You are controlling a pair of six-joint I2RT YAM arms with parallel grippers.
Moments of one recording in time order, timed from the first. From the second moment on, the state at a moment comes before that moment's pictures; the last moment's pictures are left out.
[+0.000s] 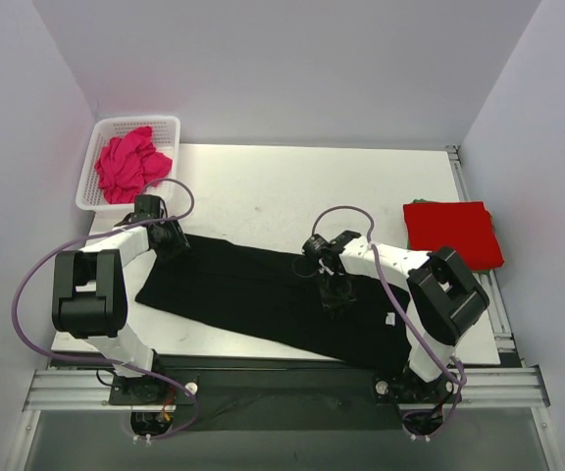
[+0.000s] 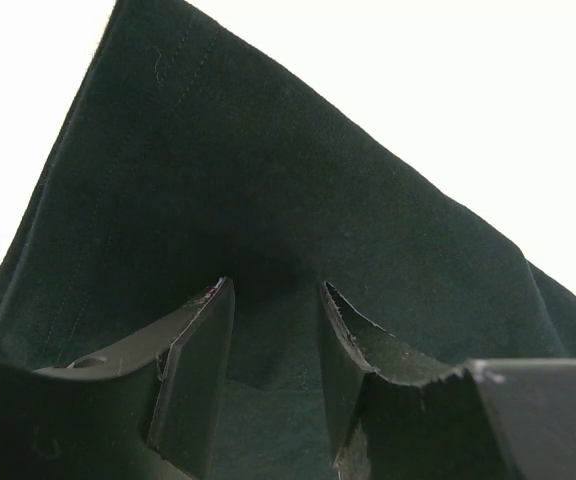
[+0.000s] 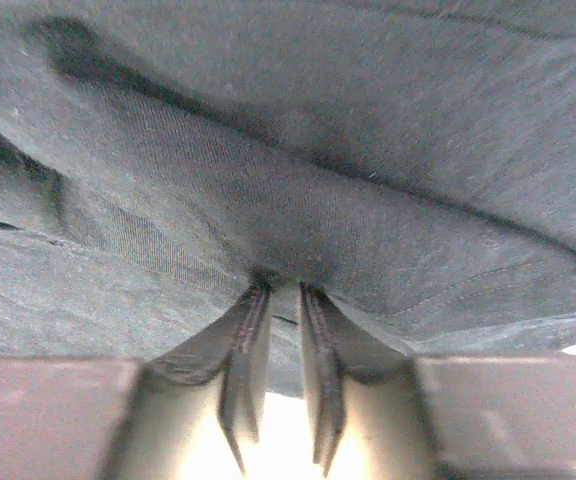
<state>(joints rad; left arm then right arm) 0.01 1.68 0.94 -0.33 0.15 -0.49 0.72 1.72 1.01 -0.88 0.02 0.51</state>
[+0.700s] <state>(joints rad) 0.01 1.68 0.94 -0.33 0.16 -0.49 0.73 1.65 1.04 -0.90 -0.04 0.53</state>
